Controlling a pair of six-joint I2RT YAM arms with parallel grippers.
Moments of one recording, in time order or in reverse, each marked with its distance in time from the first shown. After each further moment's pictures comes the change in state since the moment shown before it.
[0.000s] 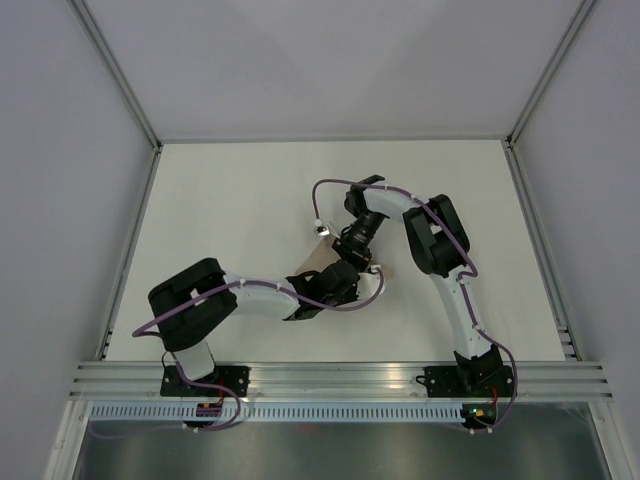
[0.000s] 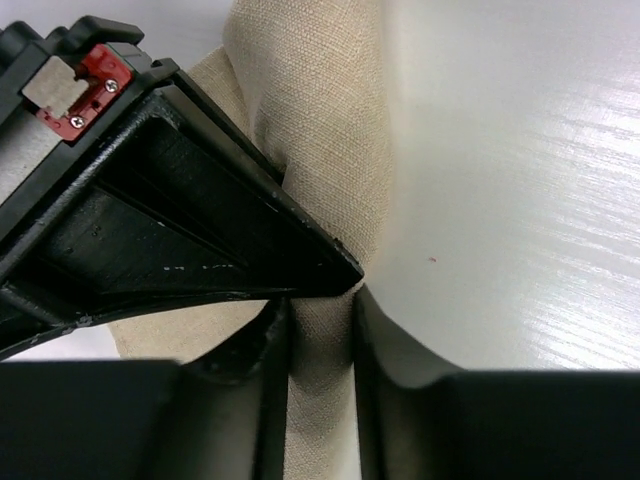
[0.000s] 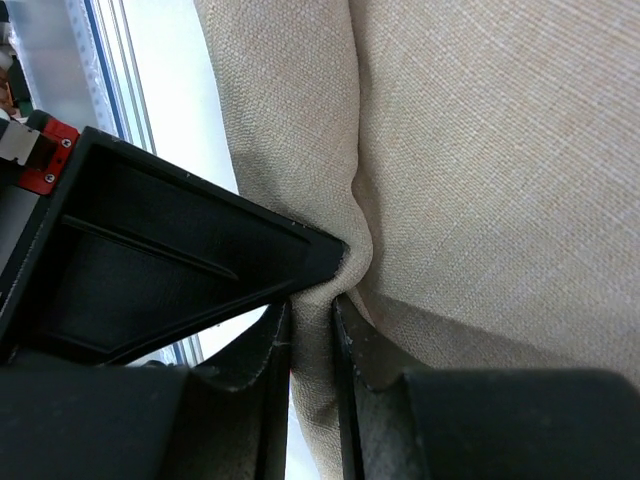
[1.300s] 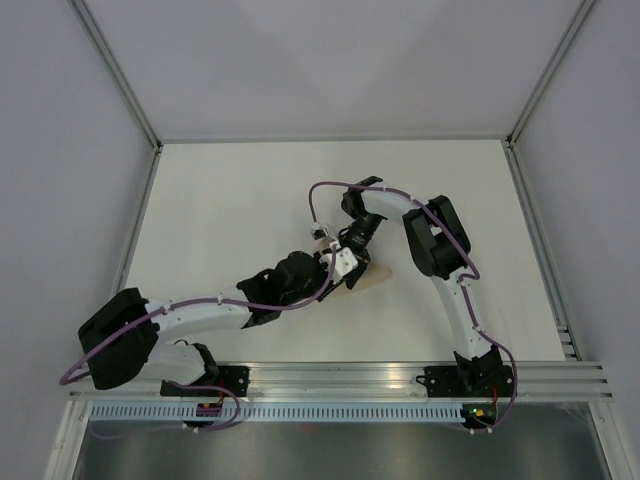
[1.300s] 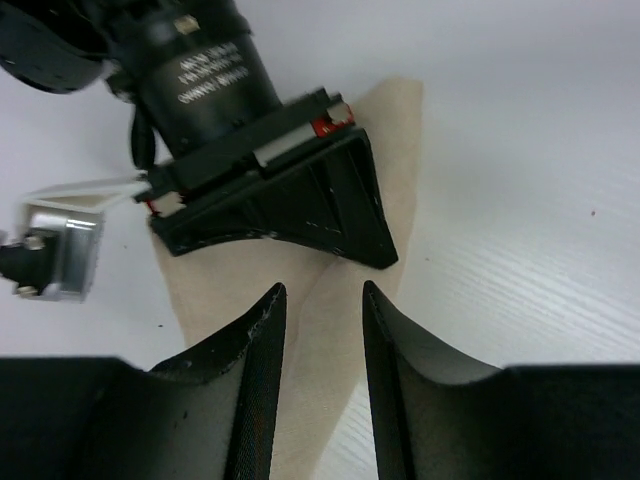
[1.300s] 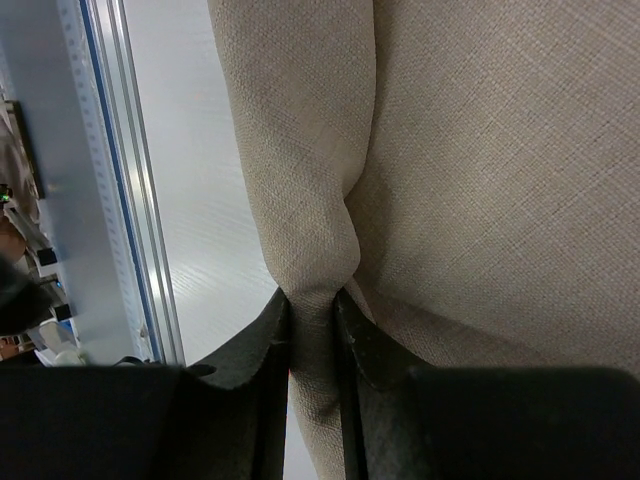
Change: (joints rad) left arm 0.092 -0.447 -0.180 0.073 0.122 -0.218; right arm 0.019 -0.032 -0.028 0.024 0.010 -0.061
